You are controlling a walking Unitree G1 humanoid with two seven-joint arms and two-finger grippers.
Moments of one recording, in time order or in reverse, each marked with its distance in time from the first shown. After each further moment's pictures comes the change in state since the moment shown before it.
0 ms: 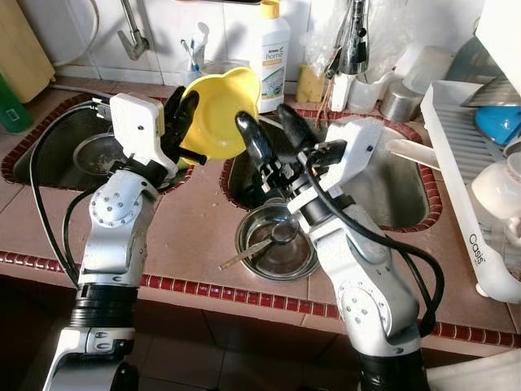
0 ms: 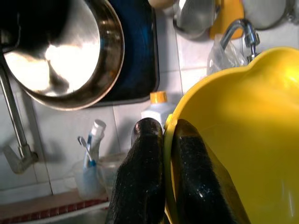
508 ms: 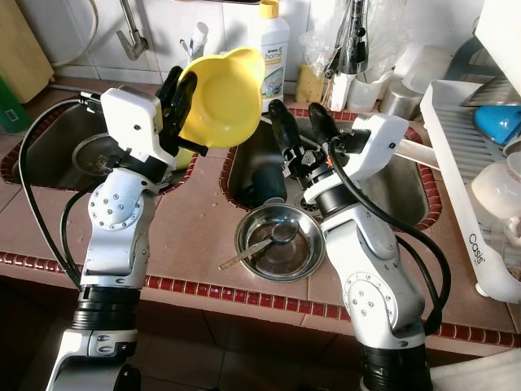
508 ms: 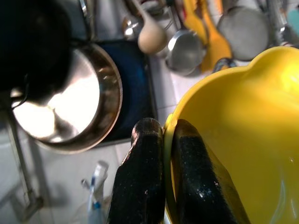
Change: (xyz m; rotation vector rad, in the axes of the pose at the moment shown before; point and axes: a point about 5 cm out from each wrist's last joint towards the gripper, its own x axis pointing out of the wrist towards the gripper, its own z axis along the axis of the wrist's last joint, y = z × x) left arm 0.003 -0.016 0.023 0.095 -0.154 -0.024; right arm -0.001 -0.020 -0.001 0.012 -0.002 -0.179
